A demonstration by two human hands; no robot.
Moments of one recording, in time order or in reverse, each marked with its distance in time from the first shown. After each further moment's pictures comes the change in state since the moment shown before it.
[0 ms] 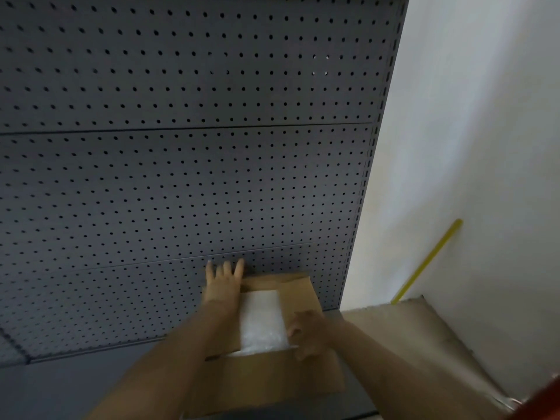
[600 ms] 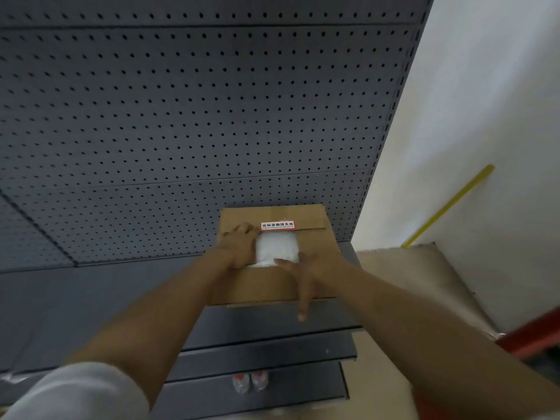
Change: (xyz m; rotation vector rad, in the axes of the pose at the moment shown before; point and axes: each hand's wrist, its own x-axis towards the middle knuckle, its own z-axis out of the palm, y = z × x) left_hand -0.063 -0.006 0.022 -0.337 -0.300 0.210; right_hand -0.028 -0.061 0.000 -0.009 -0.269 0.106
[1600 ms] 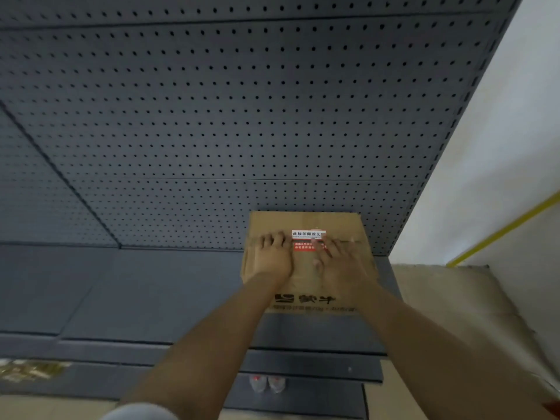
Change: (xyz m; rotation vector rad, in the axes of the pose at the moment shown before) left_hand 0.004 0.033 0.024 0.028 0.175 -0.252; right_hand 0.073 0.029 0.023 -0.009 0.665 0.007
